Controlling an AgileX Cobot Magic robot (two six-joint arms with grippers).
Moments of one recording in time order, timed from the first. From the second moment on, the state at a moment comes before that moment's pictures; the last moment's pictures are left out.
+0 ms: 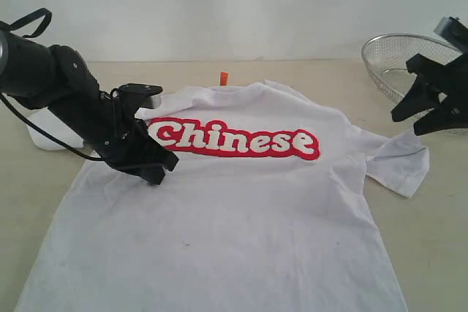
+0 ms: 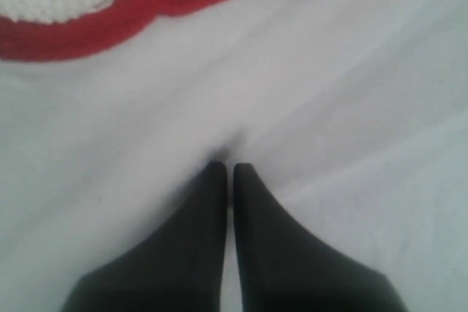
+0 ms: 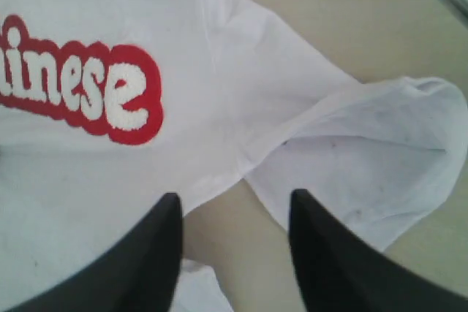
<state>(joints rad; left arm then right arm) -0.27 2.06 -1.20 -0.55 0.60 0.63 -0.37 1.97 -1.35 0.73 1.06 -0.52</state>
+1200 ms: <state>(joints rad) -0.27 2.06 -1.20 -0.56 0.60 0.63 -0.05 2.29 -1.96 0.52 0.86 -0.46</state>
